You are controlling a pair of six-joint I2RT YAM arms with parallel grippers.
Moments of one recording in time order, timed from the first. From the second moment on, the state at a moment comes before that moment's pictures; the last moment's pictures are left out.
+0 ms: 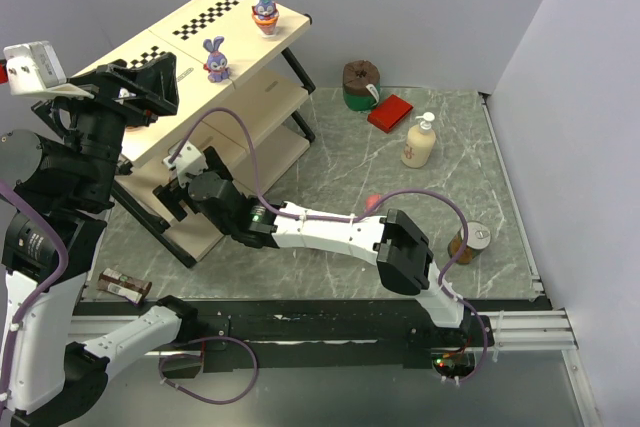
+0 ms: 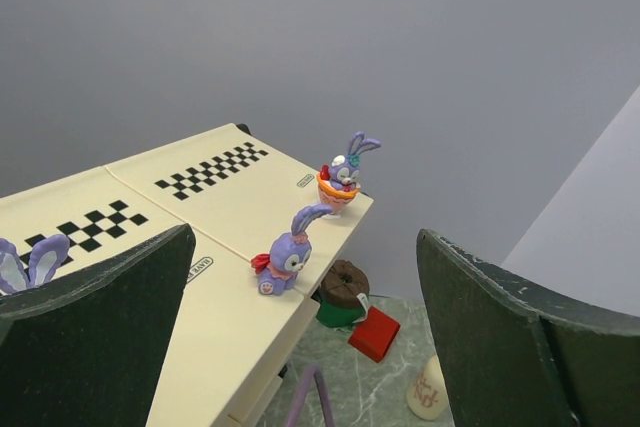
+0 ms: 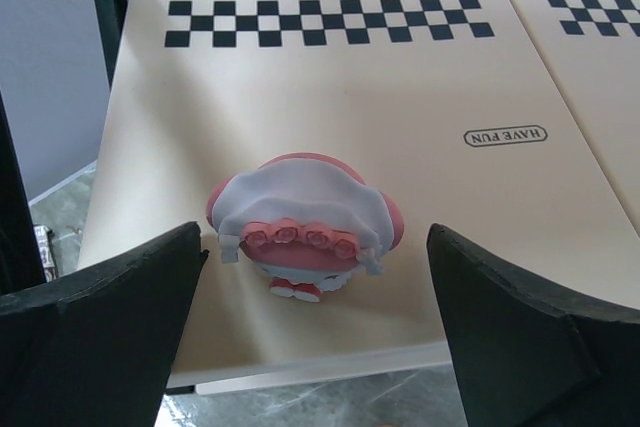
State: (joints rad) left arm -0.45 0.95 1.71 -0.38 -0.31 -0.28; right arm 1.27 2.14 1.94 0.02 0.49 0.01
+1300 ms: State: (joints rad) left arm -0.45 0.91 1.66 -0.39 -0.25 -0.24; right arm 1.16 1.48 1.10 -0.01 0.48 0.26
